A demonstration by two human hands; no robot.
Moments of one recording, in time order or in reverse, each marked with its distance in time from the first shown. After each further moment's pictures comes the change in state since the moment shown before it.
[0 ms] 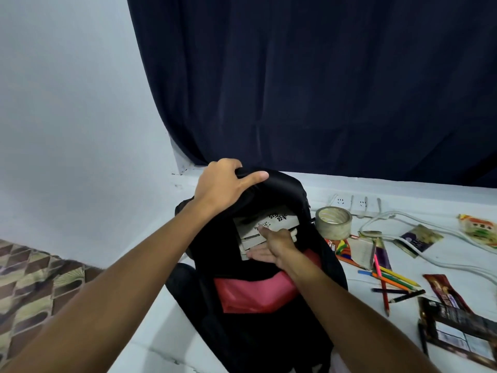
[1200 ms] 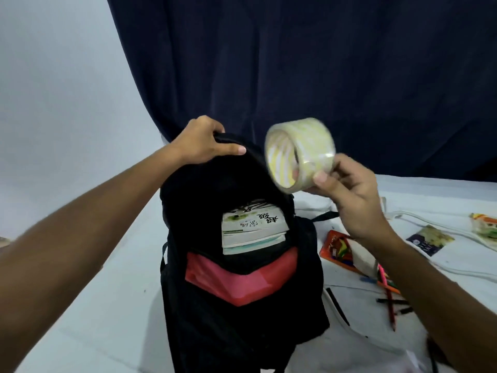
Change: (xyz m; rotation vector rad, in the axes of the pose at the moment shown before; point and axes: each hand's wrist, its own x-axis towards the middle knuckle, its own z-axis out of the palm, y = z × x) left_hand 0.093 -0.019 -0.029 0.017 -0.230 0.091; right_hand -0.085 -0.104 -0.086 -0.125 -0.216 -1.139
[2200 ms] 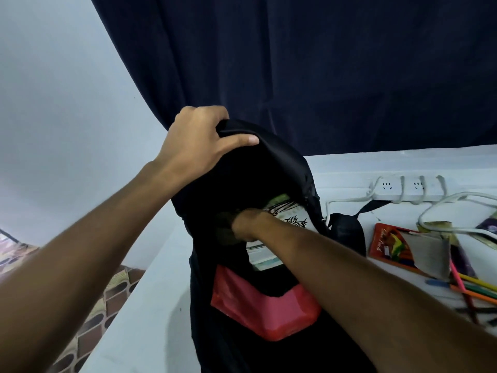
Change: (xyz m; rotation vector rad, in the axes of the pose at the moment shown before) left_hand -0.013 -0.001 -0.021 0.205 0.212 0.208; right_hand 0.075 0.173 0.178 -1.155 -1.036 0.391
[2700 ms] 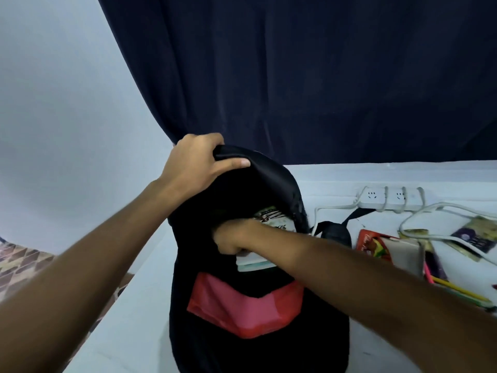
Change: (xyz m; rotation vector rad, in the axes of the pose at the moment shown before) left_hand -0.025 0.002 0.011 0.042 -0.041 -0.067; right_hand -0.052 -0.036 -0.019 -0.123 -0.070 -0.101
